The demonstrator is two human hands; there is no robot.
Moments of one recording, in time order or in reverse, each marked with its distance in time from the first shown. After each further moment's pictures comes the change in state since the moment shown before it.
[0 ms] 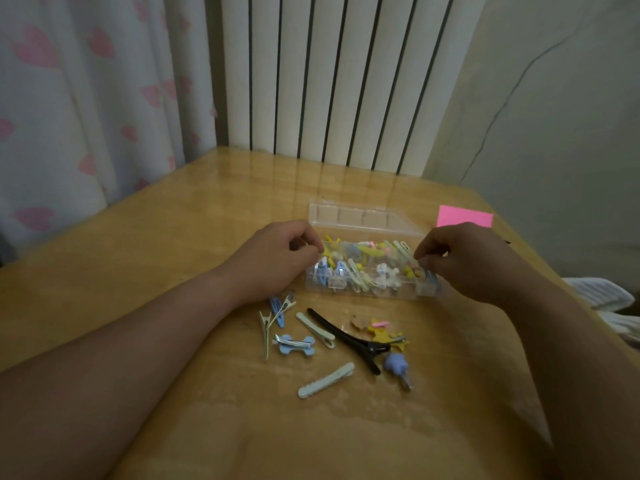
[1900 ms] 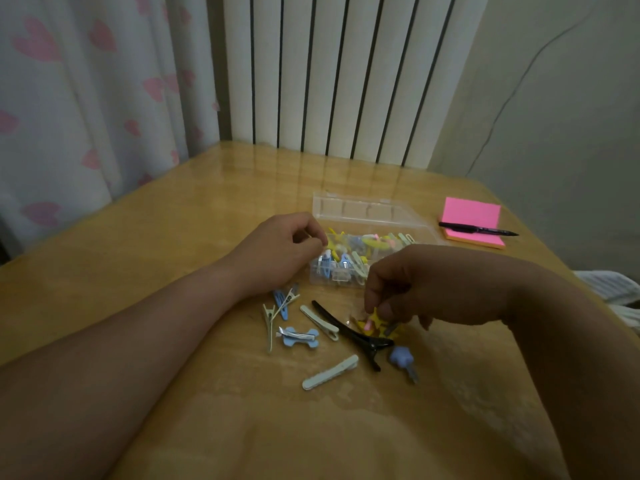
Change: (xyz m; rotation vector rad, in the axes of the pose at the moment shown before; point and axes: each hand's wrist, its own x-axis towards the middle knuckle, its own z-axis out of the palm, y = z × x) left_hand 0.000 0.000 -0.001 0.036 0.002 0.015; right_hand -0.033 -0.071 -0.013 0.118 -0.668 -0.206
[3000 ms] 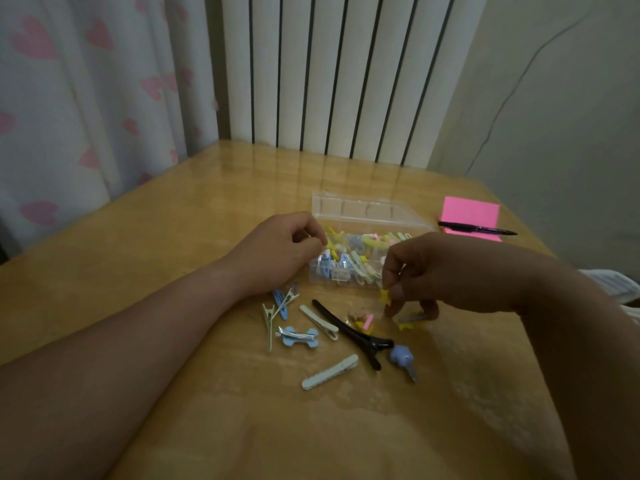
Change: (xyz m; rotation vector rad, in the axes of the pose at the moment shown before) left_hand 0.001 -0.001 0.000 -0.030 -0.010 -0.011; right_hand -0.005 0.008 -0.011 0.038 0.101 0.082
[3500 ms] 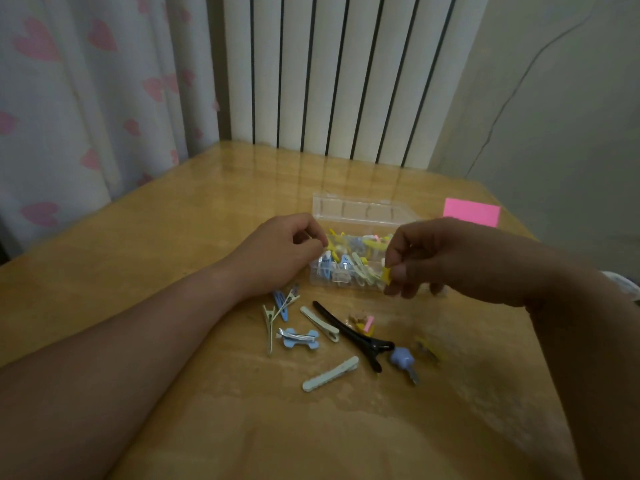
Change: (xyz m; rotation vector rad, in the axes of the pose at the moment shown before) left_hand 0.000 0.000 0.000 0.012 -0.003 0.009; right_hand -0.004 0.002 -0.009 0.144 0.073 -0.053
